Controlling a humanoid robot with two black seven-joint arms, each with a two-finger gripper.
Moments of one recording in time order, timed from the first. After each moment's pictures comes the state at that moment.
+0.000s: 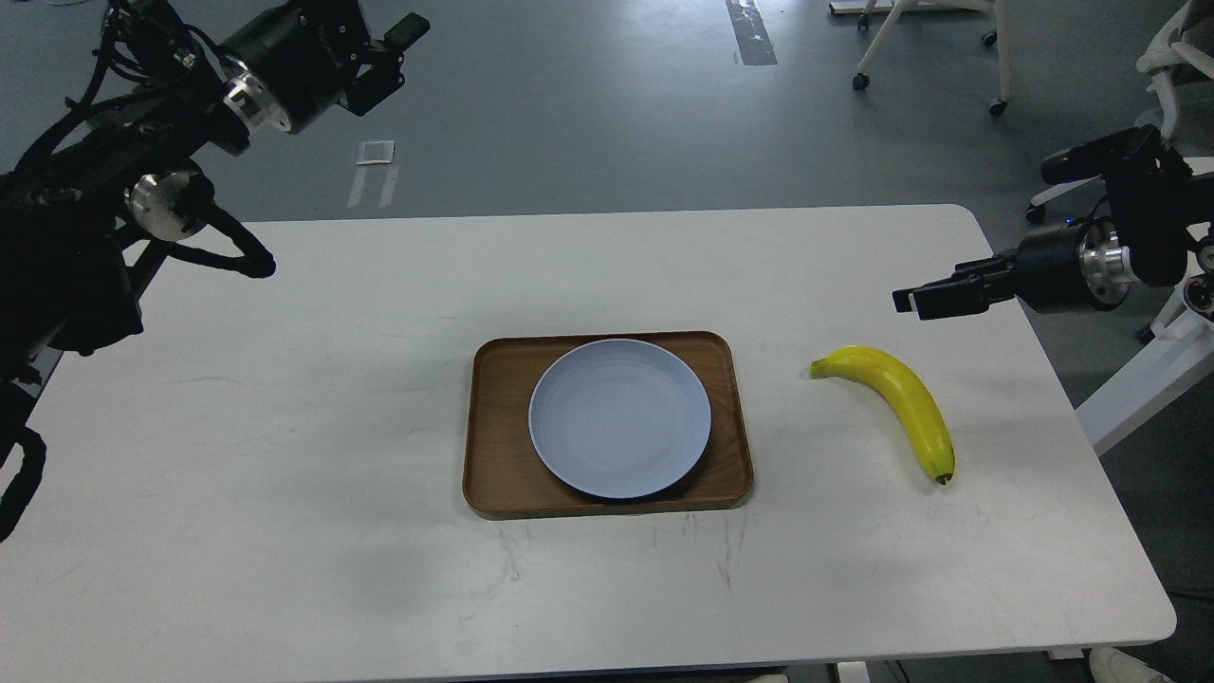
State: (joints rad) left arm -1.20 0.34 -0.33 -0.52 0.29 -0.49 -0.49; right arm 1.16 -0.81 0.02 0.96 -1.71 0.49 0.49
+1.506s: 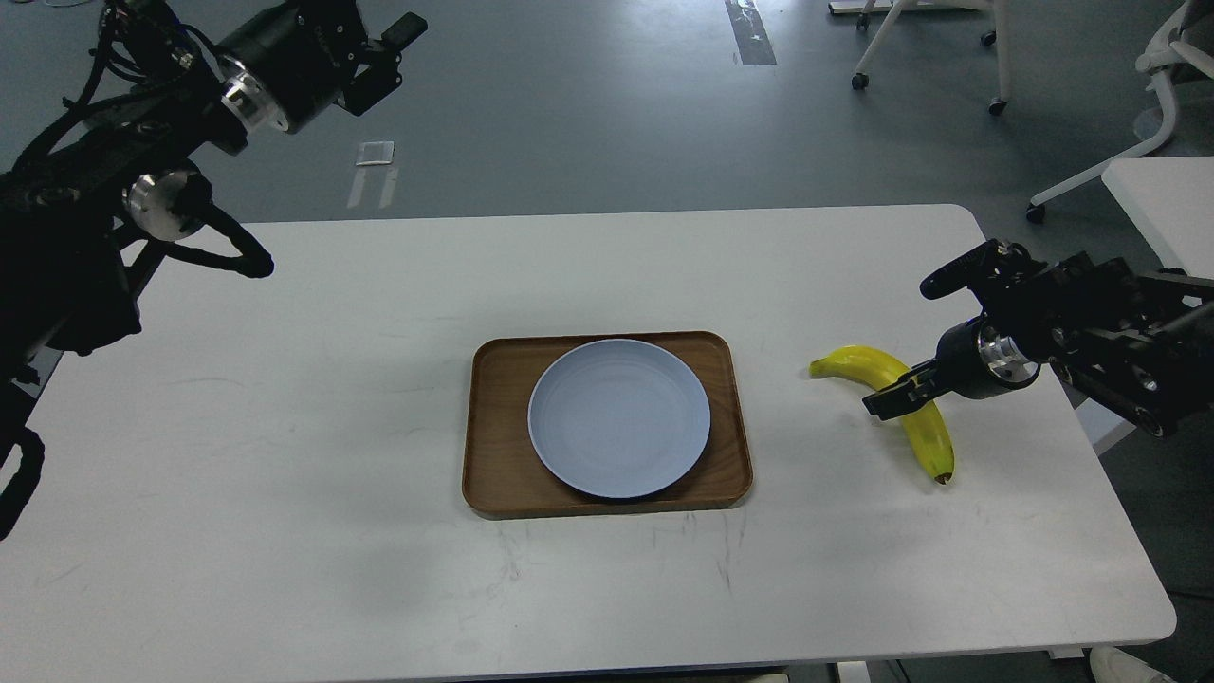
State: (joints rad) left arm -1.20 0.35 -0.33 -0.52 0.29 -0.49 -0.49; right arm 1.09 -0.52 -0.16 0.67 -1.74 0.49 0.49
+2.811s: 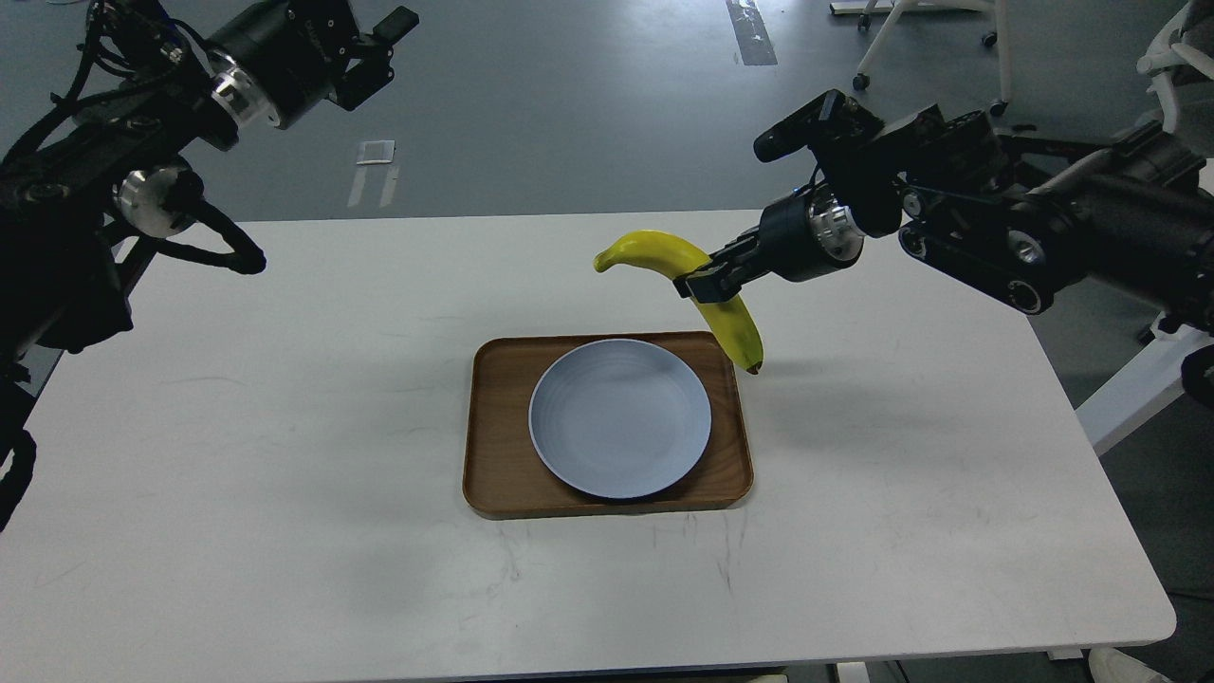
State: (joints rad) left arm -1.21 0.36 -0.33 -0.52 0.29 -0.49 -0.49; right arm 1.37 -0.23 -0.17 0.75 -1.53 0.49 0.49
